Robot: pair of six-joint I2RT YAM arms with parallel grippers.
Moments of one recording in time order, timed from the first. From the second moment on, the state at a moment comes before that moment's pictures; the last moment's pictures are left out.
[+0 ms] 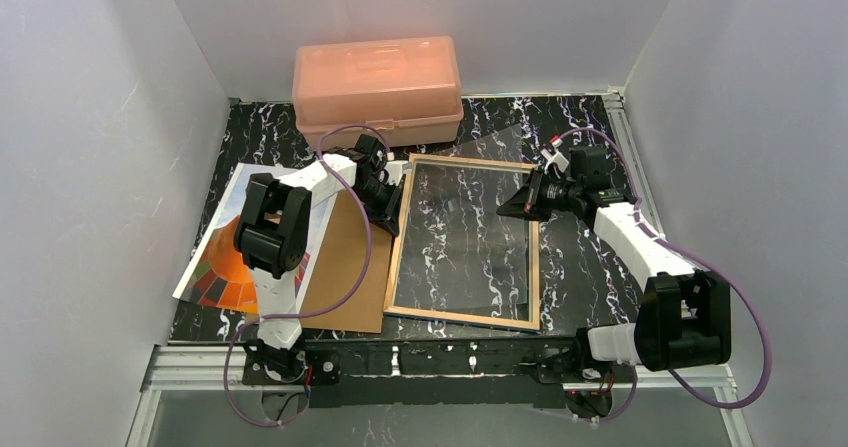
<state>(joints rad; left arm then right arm) -0.39 1.97 1.37 -0.77 0.51 0.02 0.16 1.32 0.86 -0.32 -0.77 0.57</state>
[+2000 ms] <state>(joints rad) -0.39 1.97 1.37 -0.77 0.51 0.04 0.16 1.30 0.75 -0.25 -0.67 0.67</state>
